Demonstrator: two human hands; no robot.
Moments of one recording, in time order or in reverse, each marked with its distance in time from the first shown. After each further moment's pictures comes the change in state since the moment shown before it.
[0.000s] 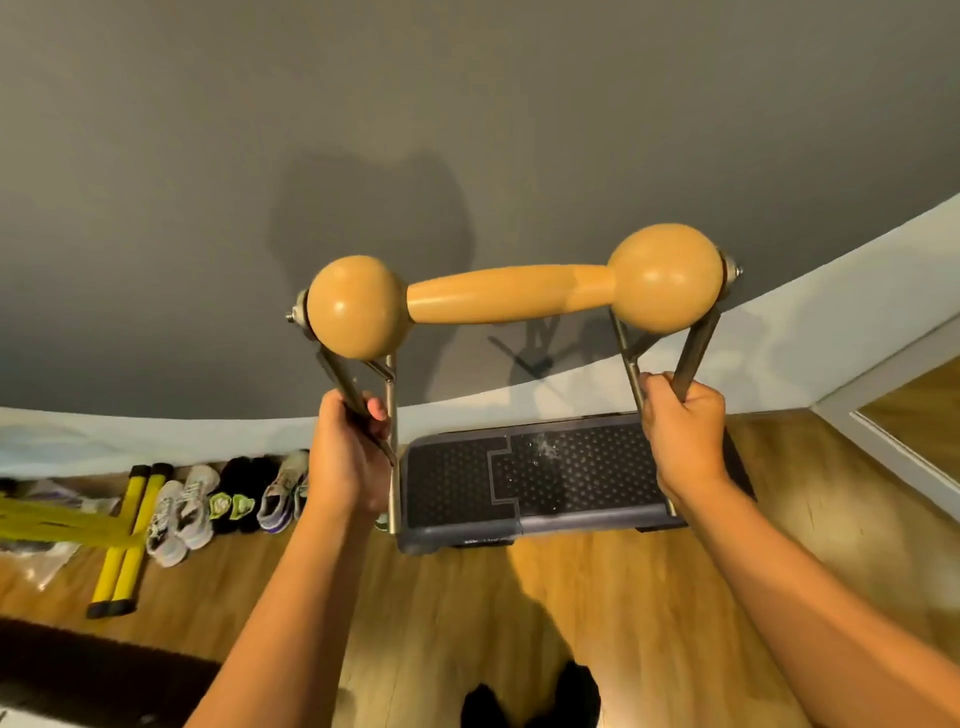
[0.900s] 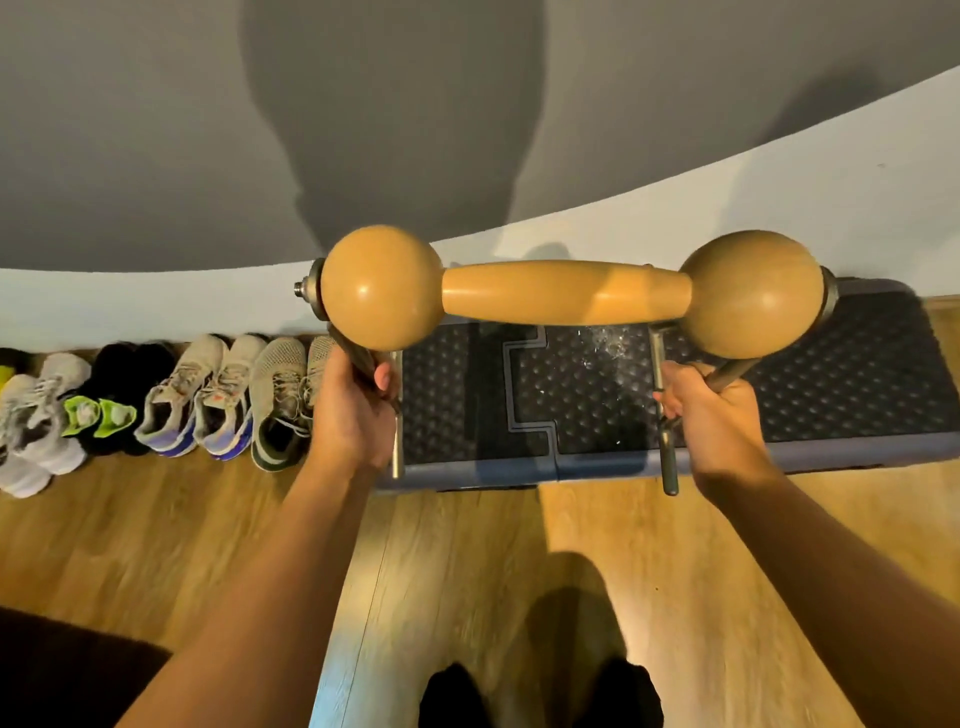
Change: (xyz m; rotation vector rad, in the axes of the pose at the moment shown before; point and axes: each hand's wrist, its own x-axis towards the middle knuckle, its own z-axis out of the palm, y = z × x) left_hand 0.267 -0.356 -0.236 0.039 -0.110 -0.083; right_hand 0.097 0.453 0.086 -0.068 -0.161 0.295
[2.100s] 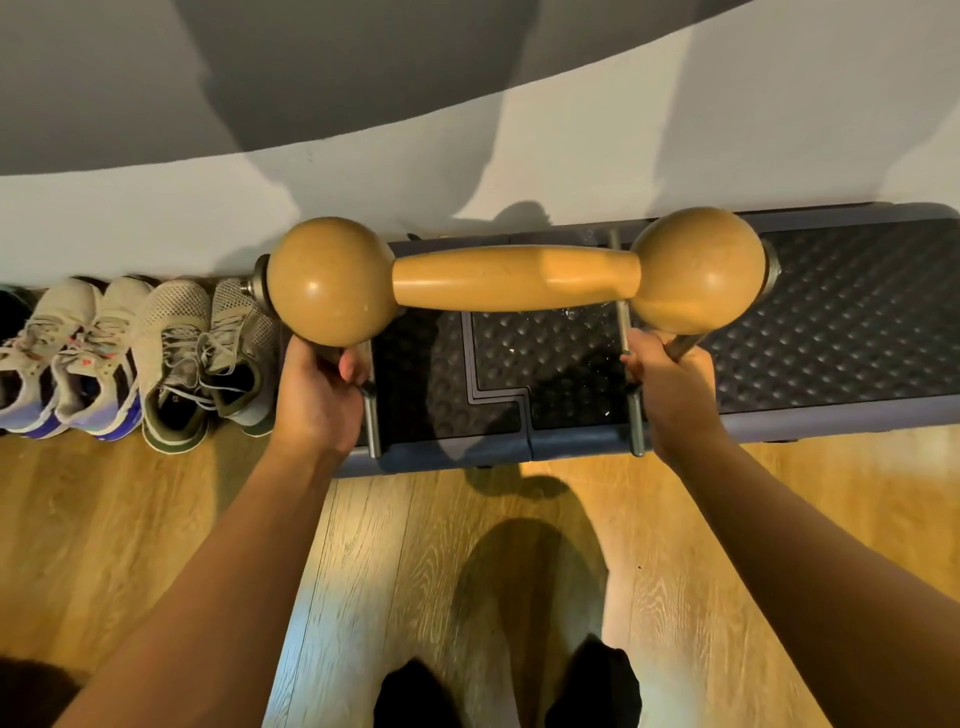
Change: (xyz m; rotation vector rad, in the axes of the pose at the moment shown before) left_hand 0.068 -0.123 -0.060 0.132 -0.103 -0.054; right_hand 0.082 0.119 0.013 -0.027 0.024 0.085
